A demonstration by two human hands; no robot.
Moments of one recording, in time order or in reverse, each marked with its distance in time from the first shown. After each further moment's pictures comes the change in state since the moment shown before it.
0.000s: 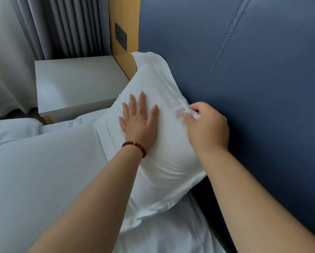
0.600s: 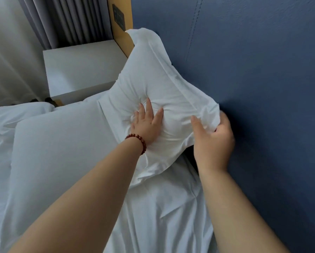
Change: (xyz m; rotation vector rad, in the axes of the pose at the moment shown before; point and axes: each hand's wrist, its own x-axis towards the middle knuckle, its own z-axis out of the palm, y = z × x) left_hand -0.079 -0.009 0.017 0.163 -0.388 -0.120; right_hand -0.108 0.062 -0.029 0.496 0.169 0.211
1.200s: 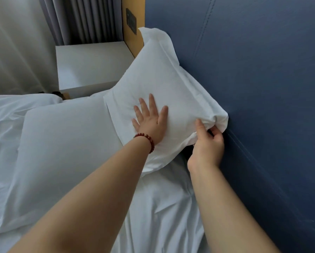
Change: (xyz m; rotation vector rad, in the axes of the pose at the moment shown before) left_hand -0.028 0.019 0.007 -0.053 0.186 -0.007; right_hand -0.006 0.016 0.015 0.644 -0.005 0.465
